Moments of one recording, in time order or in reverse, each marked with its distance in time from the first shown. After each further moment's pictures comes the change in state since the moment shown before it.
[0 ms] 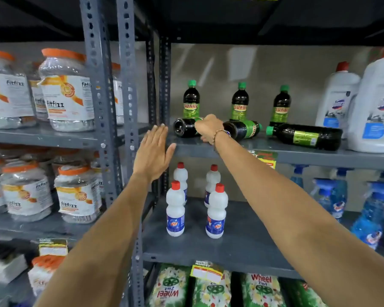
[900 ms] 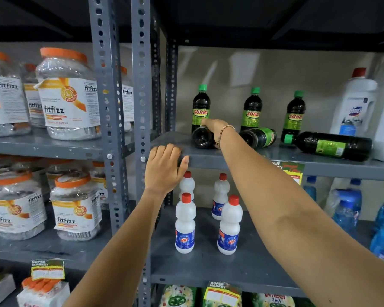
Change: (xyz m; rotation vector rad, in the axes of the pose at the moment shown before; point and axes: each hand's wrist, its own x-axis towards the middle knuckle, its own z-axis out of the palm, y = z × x) left_hand 0.003 -0.019 0.027 0.126 0.351 0.091; right_hand 0.056 -0.019 0.029 0.265 -0.047 0.296
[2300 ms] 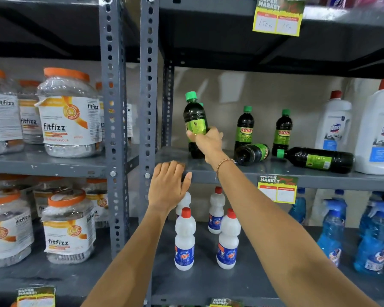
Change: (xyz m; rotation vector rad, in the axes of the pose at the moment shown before) left_hand -0.001 -0.003 -0.002 -0.037 0.026 0.032; right_hand -0.032 -0.003 0.031 0.149 0.237 -0.327
